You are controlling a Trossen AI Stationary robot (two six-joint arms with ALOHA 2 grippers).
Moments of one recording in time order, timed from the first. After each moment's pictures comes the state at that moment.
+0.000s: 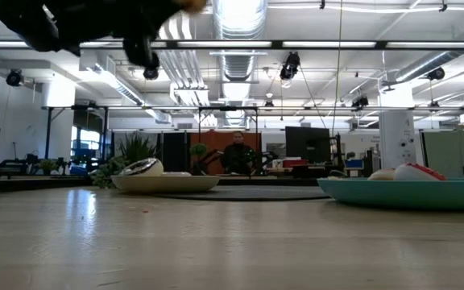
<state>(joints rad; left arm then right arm) 0.23 1.04 0.49 0.91 0.31 -1.56 0.33 2.00 1.58 1.08 1.37 -1.10</state>
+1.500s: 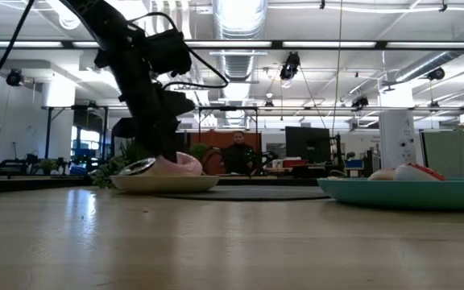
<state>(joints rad) 0.26 1.52 0.88 -0.39 -0.17 -0.57 0.29 1.87 1.53 1.08 1.57 -0.89</state>
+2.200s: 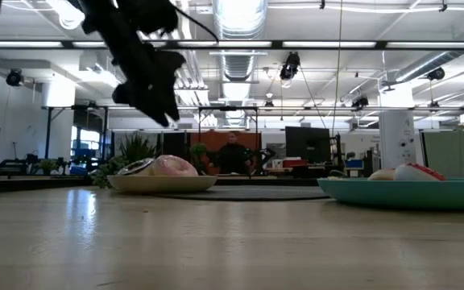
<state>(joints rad) 0.25 1.35 0.94 -0.51 -0.18 -0.49 0.27 1.87 1.53 1.08 1.57 -0.86</state>
